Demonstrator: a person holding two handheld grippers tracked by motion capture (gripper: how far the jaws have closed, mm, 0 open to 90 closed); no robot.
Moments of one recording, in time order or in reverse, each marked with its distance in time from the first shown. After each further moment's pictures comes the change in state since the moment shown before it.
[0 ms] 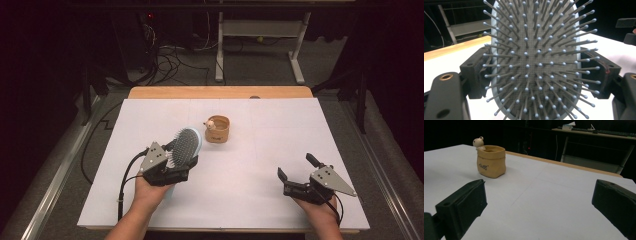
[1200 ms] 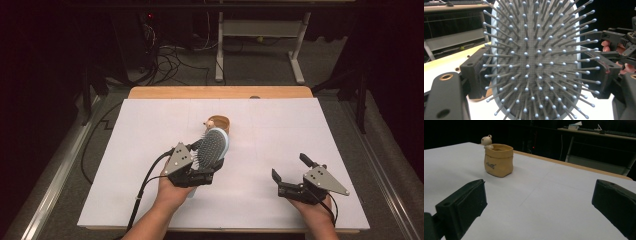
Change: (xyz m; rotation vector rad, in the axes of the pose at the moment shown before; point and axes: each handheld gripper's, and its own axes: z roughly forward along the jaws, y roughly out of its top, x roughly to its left) left arm -0.045 -0.018 0.029 -0.010 -0.137 -0.012; right arm 0.012 0.001 0.006 0.009 0.034 -0.021
